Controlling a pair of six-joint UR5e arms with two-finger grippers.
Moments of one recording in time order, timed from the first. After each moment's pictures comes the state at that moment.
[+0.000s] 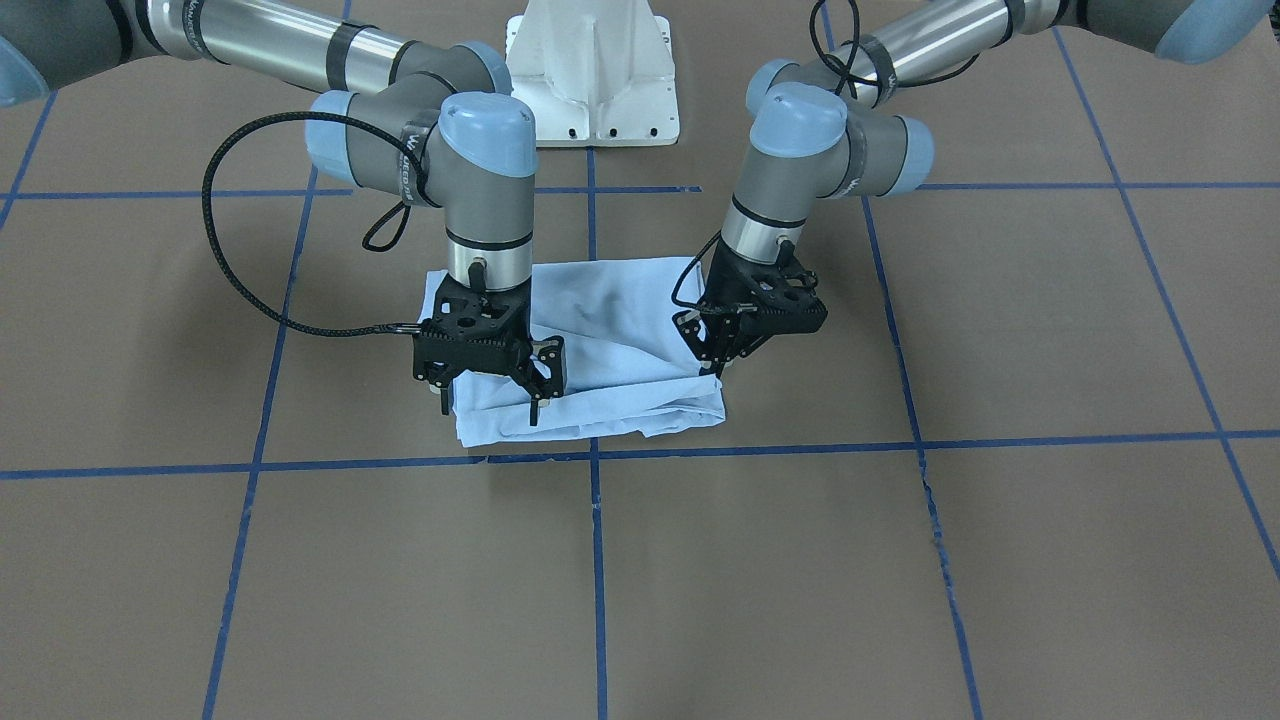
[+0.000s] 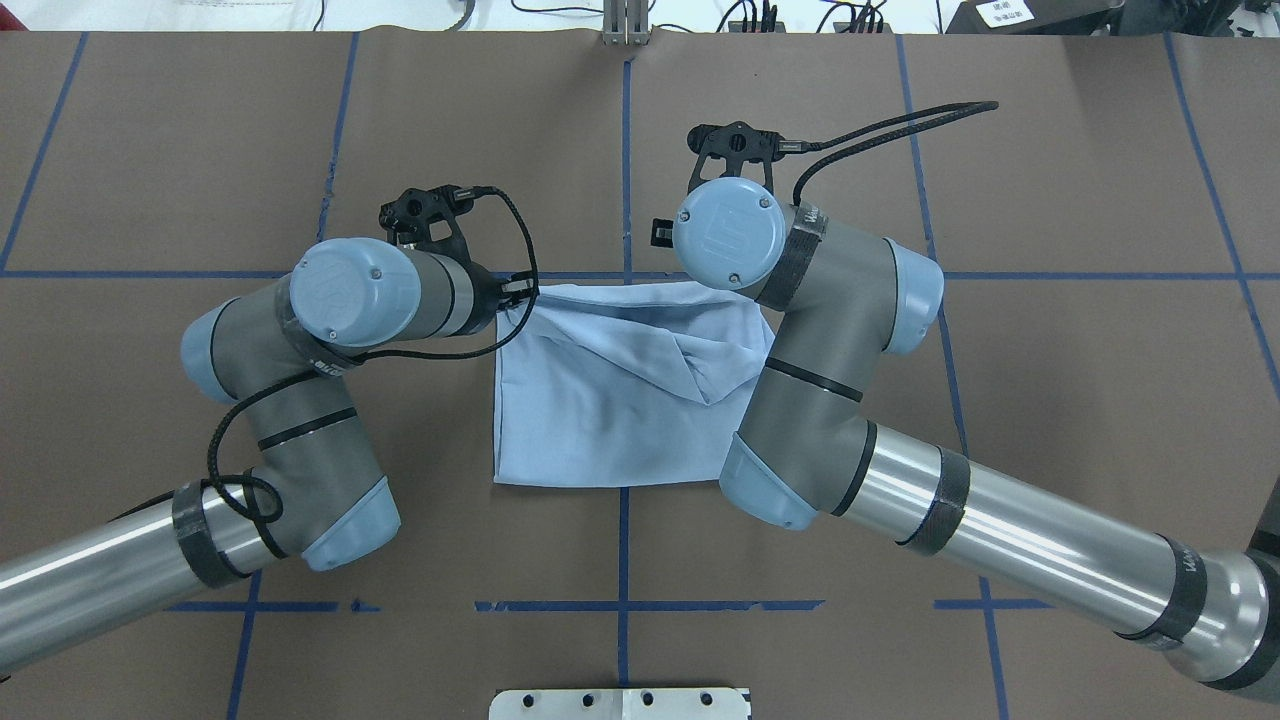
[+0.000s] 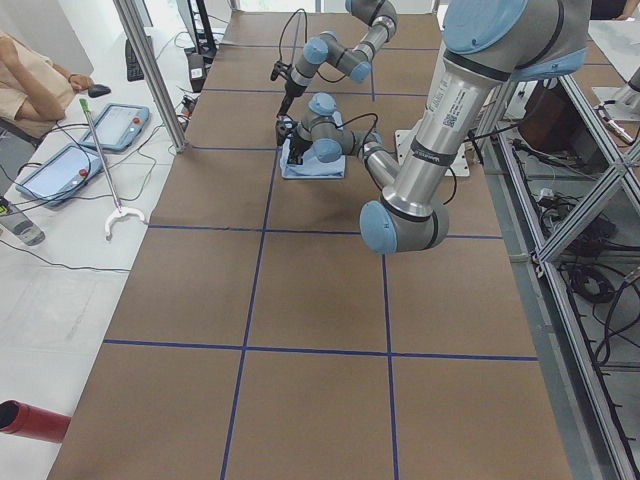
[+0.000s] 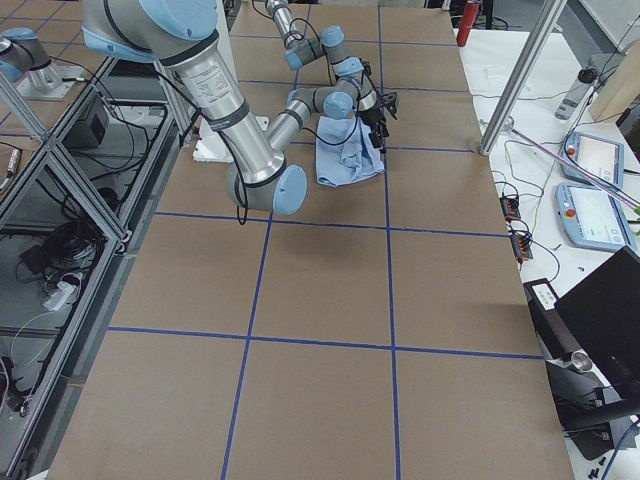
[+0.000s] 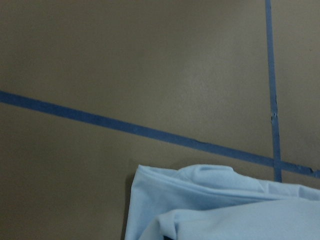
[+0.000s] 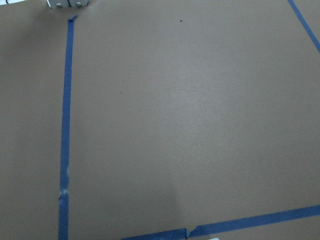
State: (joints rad) left arm -0.57 -2.17 -1.55 -2.04 -1.62 -1.45; right arm 0.56 -0.83 1.54 -1.49 1.44 1.32
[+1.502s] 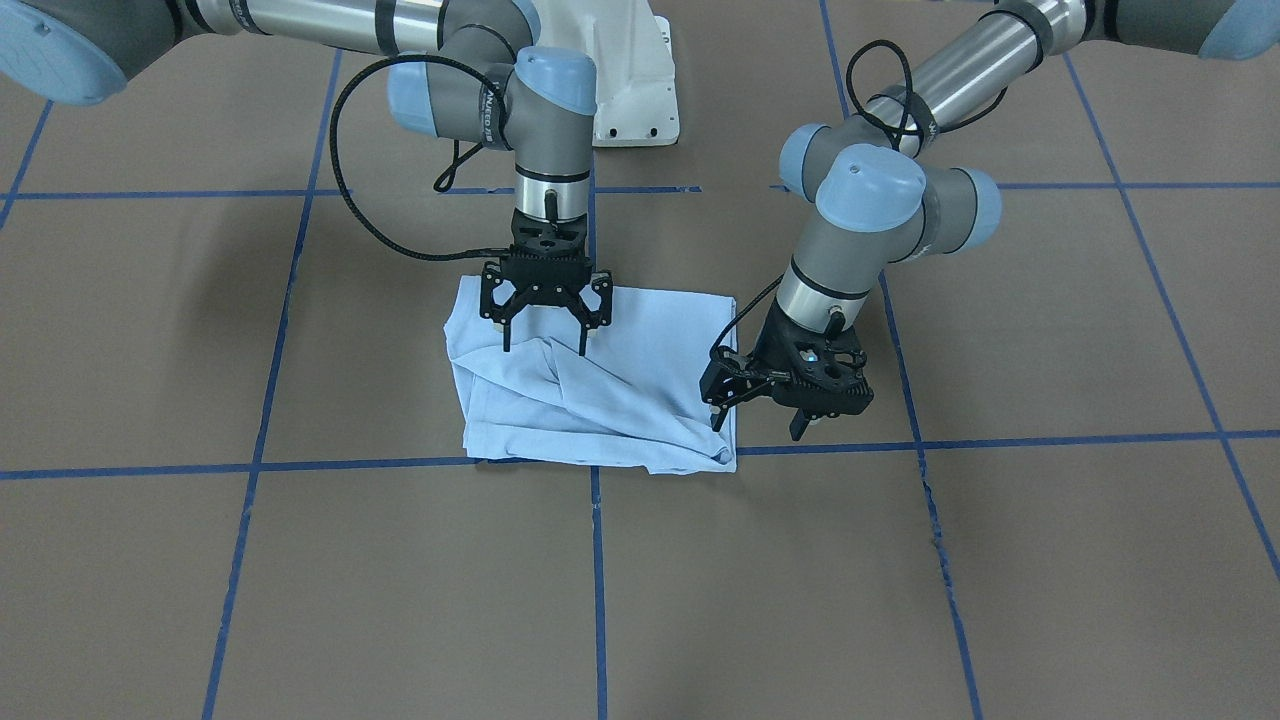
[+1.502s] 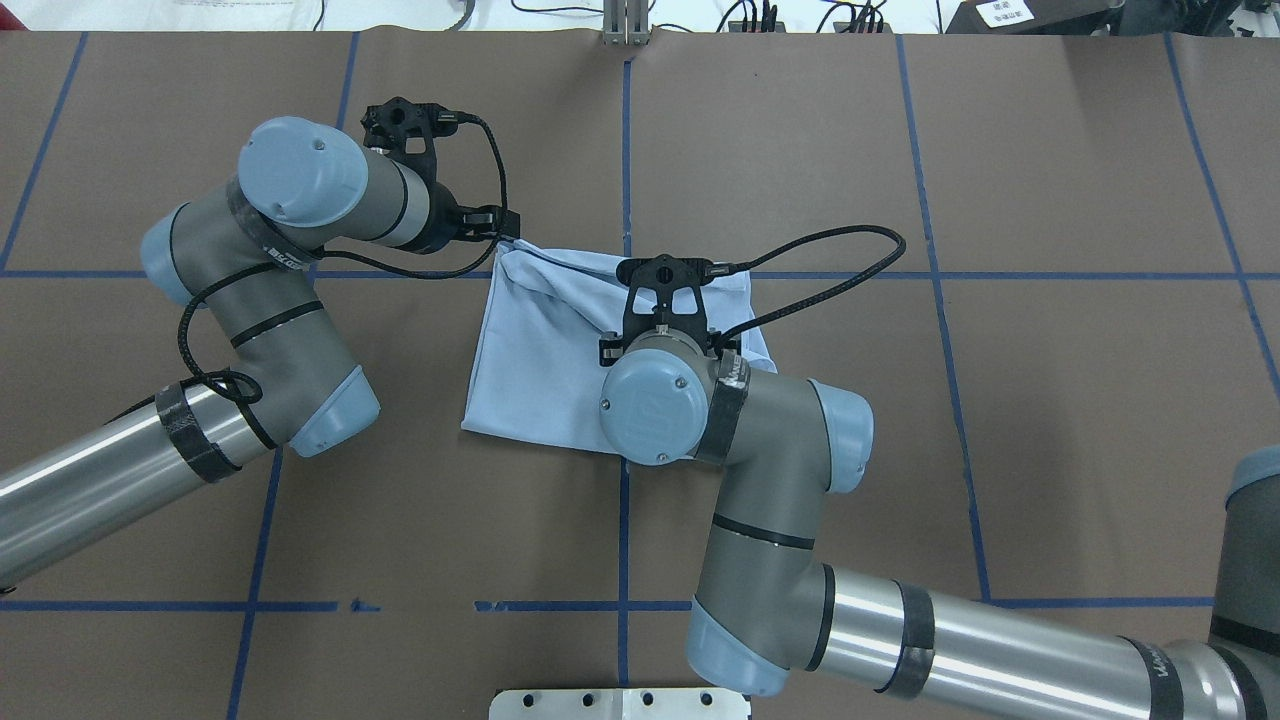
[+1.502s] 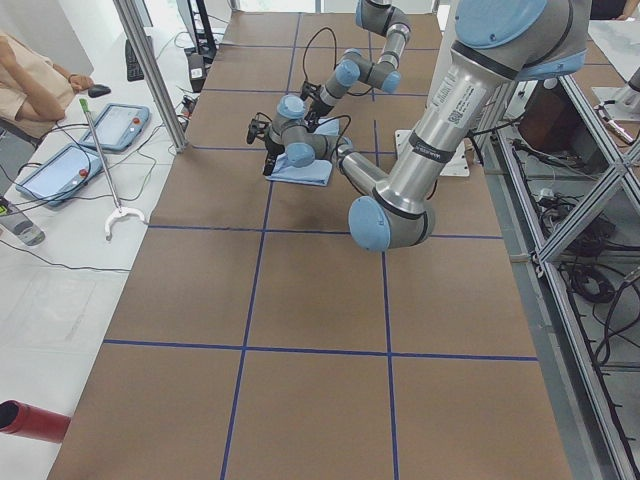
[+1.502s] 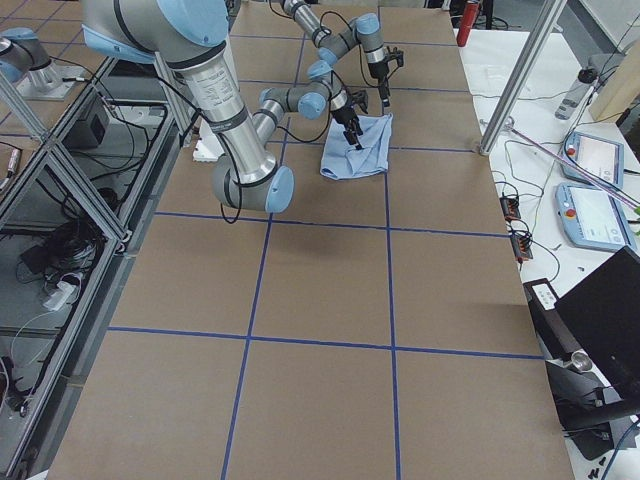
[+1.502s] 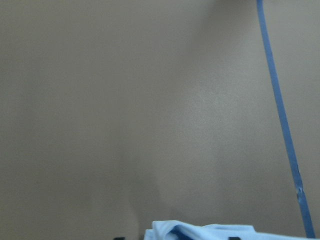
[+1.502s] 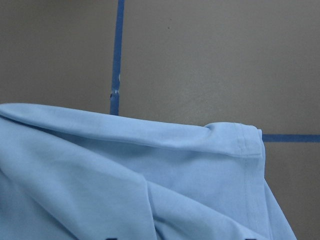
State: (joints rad) left arm -0.71 -2.18 -1.46 -2.12 -1.79 -1.10; right arm 0.35 -0.84 1.58 -1.55 1.23 1.33
